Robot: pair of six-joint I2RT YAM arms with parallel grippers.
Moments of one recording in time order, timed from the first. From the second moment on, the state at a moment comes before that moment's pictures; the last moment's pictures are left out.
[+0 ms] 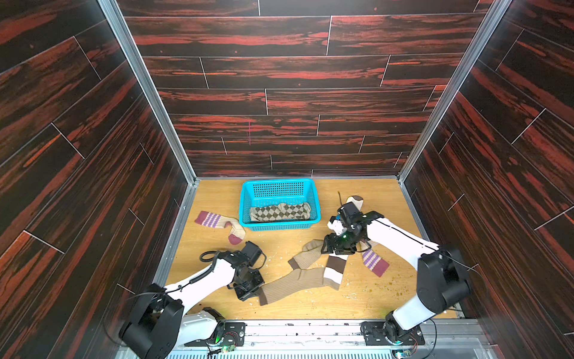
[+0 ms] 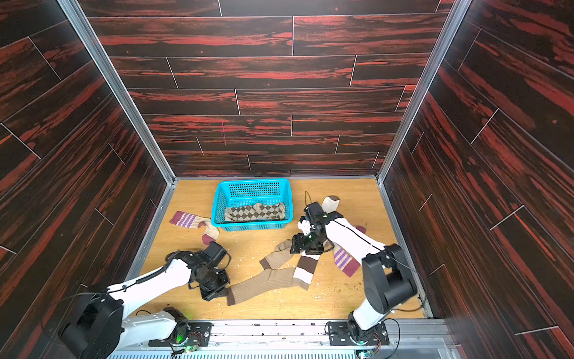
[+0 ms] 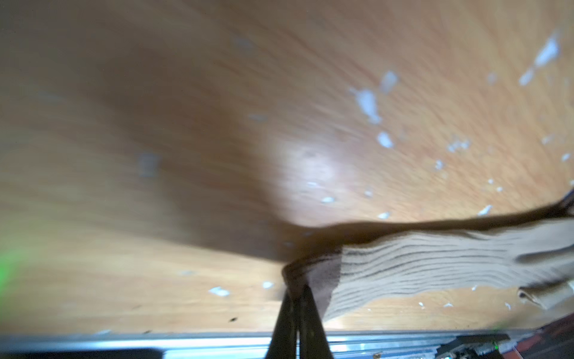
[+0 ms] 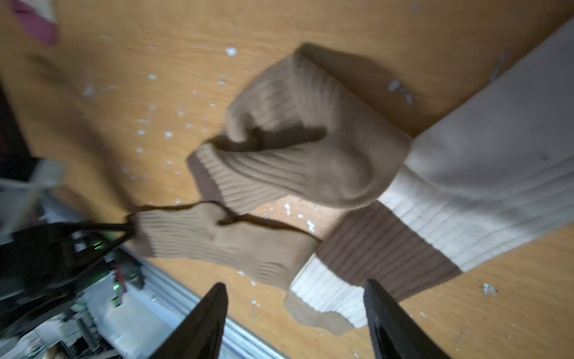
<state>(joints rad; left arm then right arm) -0.50 1.21 0.58 -0.86 0.29 -1.08 0.49 1.62 1.11 -0.85 -0.38 0.33</state>
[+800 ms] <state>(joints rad) -0.39 1.15 0.65 -1.02 0.16 -1.05 0.48 1.54 0.99 -0.76 -0.15 0.36</state>
